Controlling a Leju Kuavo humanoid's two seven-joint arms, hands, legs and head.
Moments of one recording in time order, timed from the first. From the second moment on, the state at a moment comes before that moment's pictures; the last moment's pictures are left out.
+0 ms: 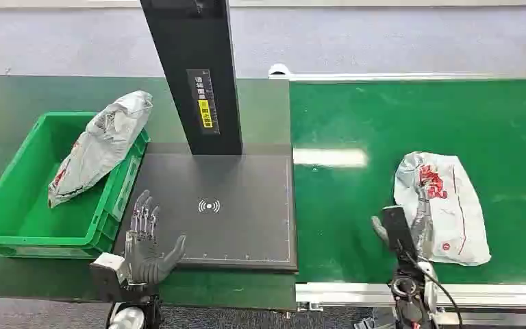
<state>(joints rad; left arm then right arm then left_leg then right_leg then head) 0.02 -0.27 0.04 -1.36 -0.08 0.01 -0.70 -0.33 0.03 -0.28 -0.79 0.61 -0.45 -0.36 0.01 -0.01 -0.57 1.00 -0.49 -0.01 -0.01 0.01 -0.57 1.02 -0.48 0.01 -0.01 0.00</state>
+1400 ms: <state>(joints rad) 0.07 -0.28 0.07 -1.45 -0.08 0.01 -0.70 -0.44 0.05 -0.40 -0.63 0.81 -0.34 -0.43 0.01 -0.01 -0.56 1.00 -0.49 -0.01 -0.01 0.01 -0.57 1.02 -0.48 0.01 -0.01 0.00</state>
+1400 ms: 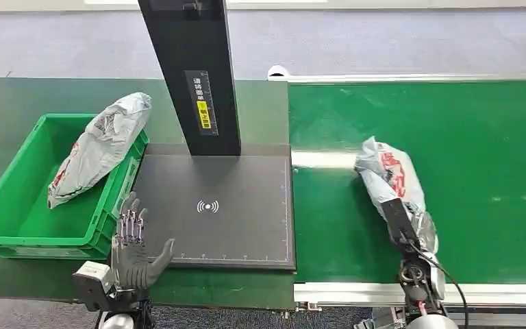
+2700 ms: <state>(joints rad) 0.04 -0.20 0.02 -1.67 -0.19 0.20 -0.70 -0.47 0.34 0.34 -0.72 0.46 -0.05 -0.57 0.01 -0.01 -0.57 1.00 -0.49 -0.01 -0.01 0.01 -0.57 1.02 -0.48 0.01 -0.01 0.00</state>
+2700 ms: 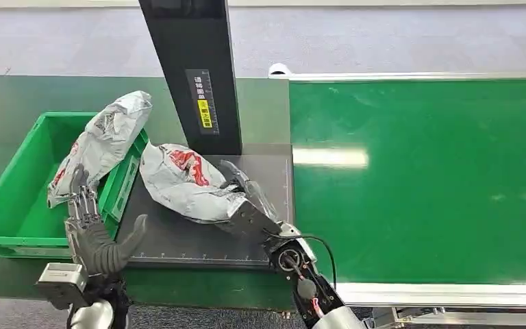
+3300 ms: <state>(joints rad) -0.02 -0.20 0.02 -1.47 -0.37 0.13 -0.70 -0.39 0.28 0.30 -1.04 0.15 0.22 -0.70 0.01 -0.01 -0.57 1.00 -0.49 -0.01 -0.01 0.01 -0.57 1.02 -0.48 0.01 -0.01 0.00</state>
